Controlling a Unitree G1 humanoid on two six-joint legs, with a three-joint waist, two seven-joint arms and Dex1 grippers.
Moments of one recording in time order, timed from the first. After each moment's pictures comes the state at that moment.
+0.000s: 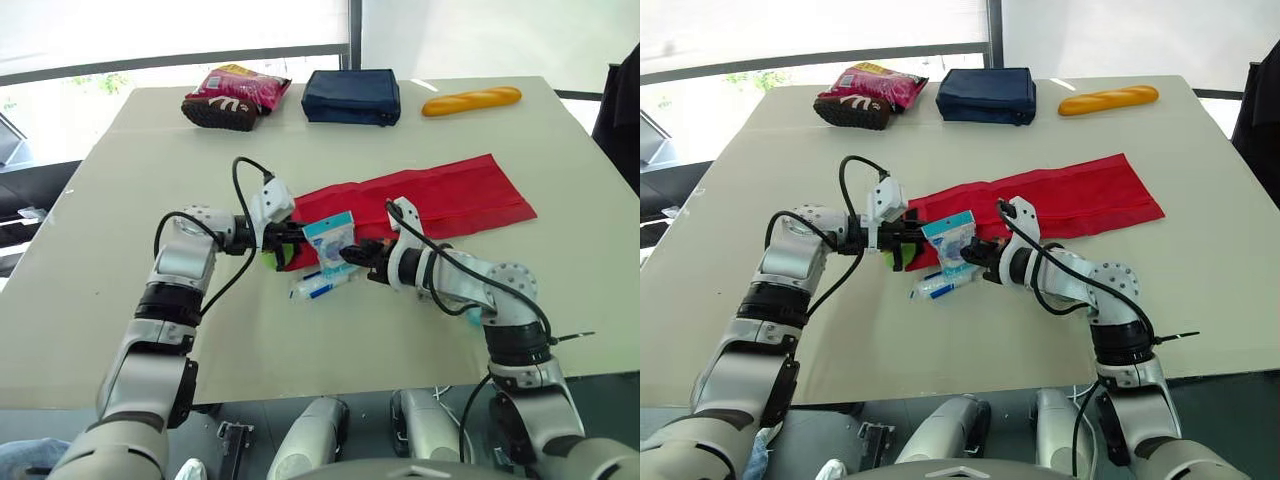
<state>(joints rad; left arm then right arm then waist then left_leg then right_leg) -0.68 0.58 -0.08 0.41 -0.15 0.21 -1.24 -0.58 -0.11 0.05 -0.03 1.60 1.12 -0.64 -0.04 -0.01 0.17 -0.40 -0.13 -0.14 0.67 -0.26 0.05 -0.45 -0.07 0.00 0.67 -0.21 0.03</state>
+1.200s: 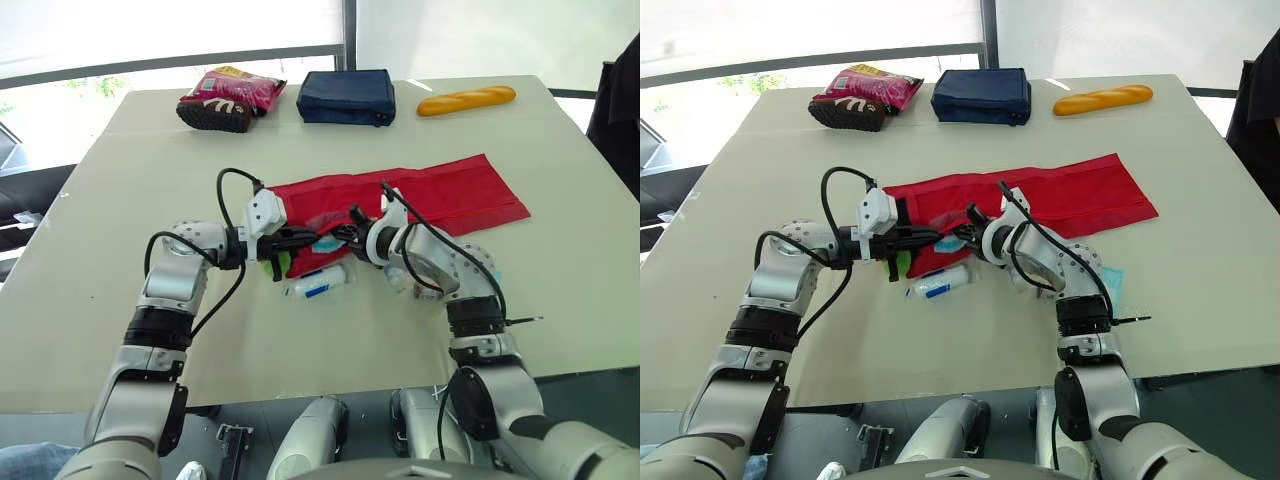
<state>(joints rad) -0.57 0.60 -0.05 0.29 -0.21 0.12 -1.22 -0.72 0.13 -0.13 0.26 1.48 0.90 -0.64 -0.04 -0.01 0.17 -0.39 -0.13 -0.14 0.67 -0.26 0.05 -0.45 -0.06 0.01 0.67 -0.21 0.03</state>
